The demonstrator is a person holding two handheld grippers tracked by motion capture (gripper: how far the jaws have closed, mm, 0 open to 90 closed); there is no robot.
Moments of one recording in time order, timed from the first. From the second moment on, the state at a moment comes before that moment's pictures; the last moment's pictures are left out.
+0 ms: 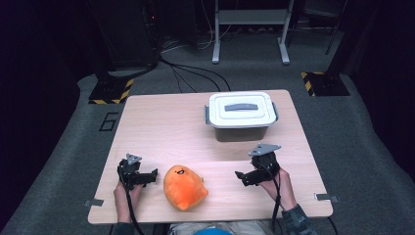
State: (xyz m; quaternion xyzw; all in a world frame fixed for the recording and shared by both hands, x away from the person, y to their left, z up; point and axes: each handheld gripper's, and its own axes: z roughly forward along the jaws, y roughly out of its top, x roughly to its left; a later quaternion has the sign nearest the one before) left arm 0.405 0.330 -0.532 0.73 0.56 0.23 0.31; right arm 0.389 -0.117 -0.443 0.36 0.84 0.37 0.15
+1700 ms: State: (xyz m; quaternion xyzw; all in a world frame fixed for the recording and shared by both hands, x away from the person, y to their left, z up) left arm 0.405 0.330 -0.532 0.73 0.56 0.23 0.31; right arm 0.389 0.033 -0.440 0.23 0.88 0.41 0.02
